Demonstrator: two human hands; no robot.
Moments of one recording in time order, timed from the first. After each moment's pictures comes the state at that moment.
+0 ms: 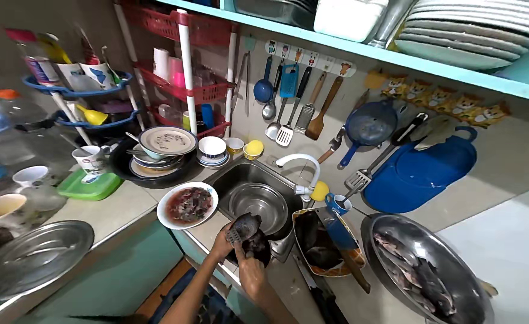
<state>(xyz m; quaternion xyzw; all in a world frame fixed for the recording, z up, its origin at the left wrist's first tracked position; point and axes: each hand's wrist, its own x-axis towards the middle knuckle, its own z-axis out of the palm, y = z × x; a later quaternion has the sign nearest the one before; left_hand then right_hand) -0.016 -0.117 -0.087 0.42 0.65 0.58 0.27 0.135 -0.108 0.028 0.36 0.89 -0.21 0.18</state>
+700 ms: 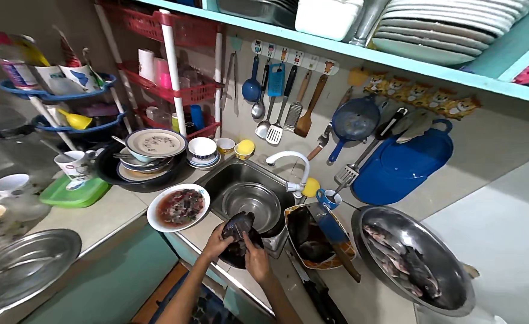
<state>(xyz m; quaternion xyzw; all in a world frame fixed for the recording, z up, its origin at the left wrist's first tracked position) -0.016 -0.114 -0.083 0.39 0.66 0.55 0.34 0.163 -0.064 -0.015 0.38 0.87 -0.31 0.00</state>
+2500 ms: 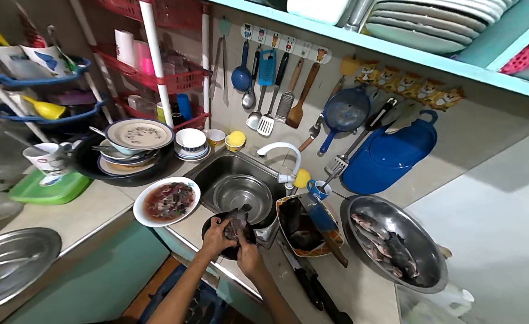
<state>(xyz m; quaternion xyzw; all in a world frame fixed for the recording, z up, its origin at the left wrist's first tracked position) 0.011 -0.107 -0.063 0.48 0.80 0.29 0.21 0.164 -0.081 0.011 0.42 0.85 -0.30 0.11</state>
